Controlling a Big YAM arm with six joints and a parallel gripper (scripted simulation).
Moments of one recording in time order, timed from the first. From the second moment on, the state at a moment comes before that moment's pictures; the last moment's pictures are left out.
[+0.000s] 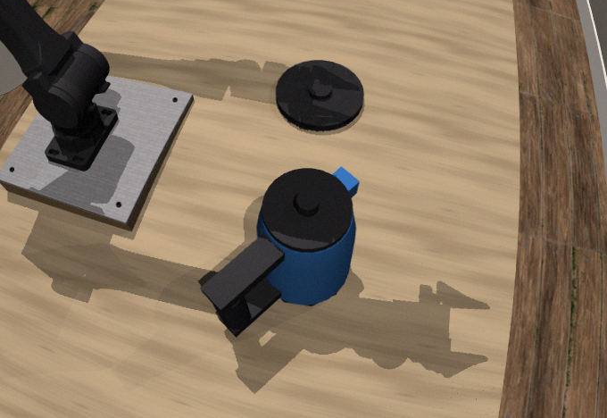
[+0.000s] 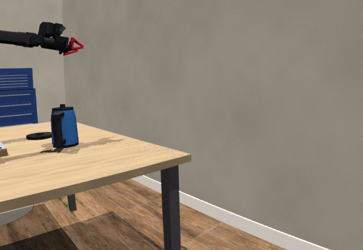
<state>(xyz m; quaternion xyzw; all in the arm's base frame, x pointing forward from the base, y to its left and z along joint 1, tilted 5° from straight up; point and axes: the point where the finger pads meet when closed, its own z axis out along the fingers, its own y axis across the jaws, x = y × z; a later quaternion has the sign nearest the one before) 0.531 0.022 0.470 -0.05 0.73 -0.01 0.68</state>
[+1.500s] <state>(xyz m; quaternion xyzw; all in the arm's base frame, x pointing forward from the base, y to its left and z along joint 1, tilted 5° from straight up) 0.527 -0.018 0.462 -0.02 0.75 -0.04 0.66</state>
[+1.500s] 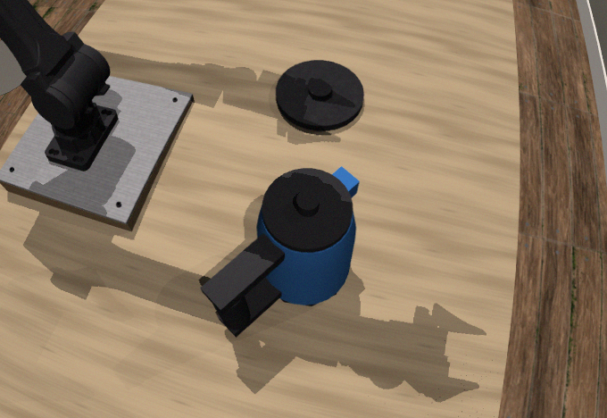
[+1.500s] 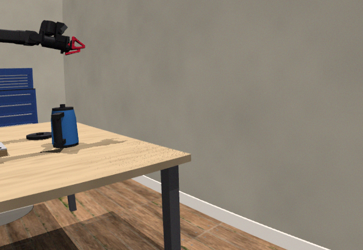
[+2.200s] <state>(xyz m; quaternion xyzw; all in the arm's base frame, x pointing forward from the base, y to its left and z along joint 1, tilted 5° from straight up) 0.523 -0.076 0.388 -0.12 0.85 -0.14 0.50</state>
